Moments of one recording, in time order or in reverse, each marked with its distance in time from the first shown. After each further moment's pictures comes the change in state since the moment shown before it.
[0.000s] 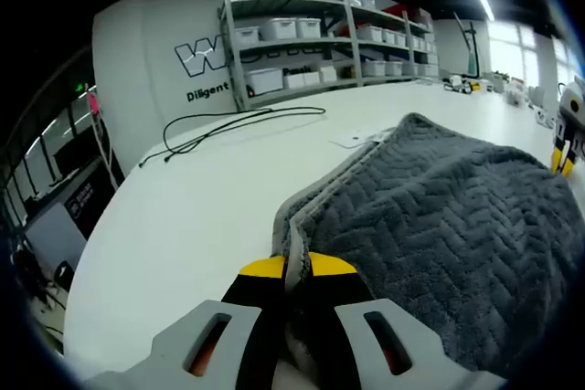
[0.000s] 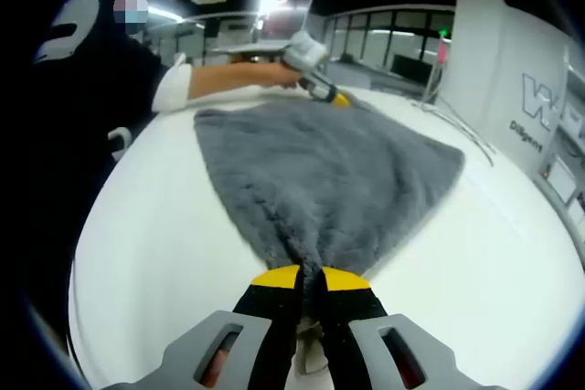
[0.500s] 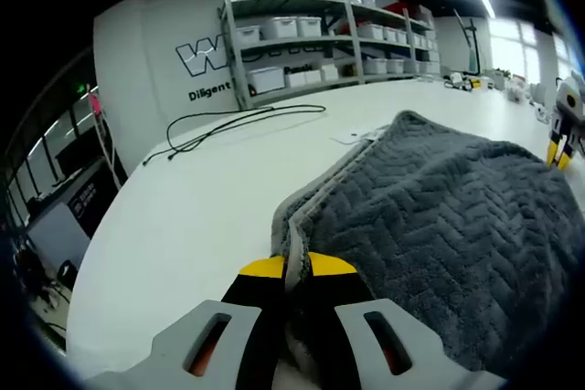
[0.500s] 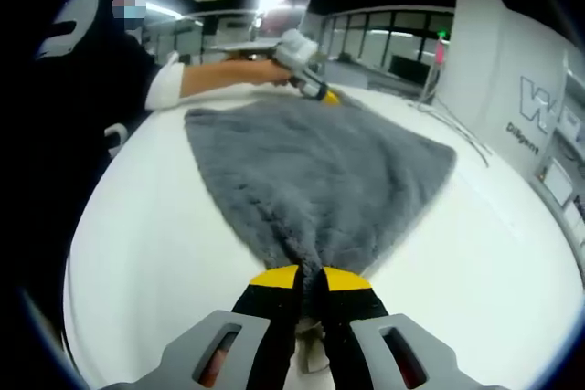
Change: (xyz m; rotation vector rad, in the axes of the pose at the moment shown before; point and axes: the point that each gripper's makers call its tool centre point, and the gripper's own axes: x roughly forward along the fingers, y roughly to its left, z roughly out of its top) left arm -0.012 -0.004 -0.006 0.000 0.006 0.012; right arm -0.002 -0.008 -0.002 -0.011 0.004 -0.019
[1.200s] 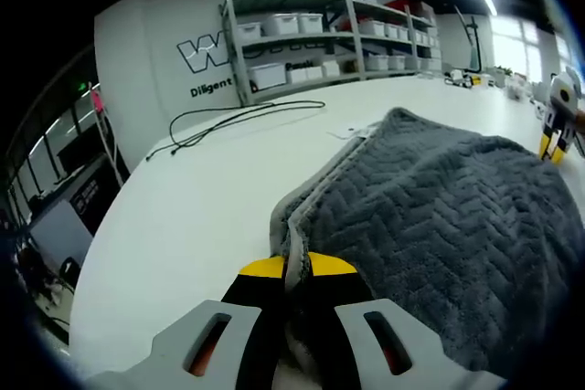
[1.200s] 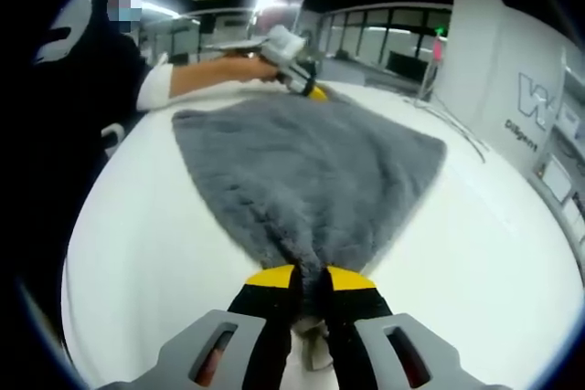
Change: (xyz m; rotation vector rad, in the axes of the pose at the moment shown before) left arm -0.016 -0.005 -0.008 0.000 0.022 0.007; right arm -0.002 -0.010 -0.003 0.012 0.017 -0.007
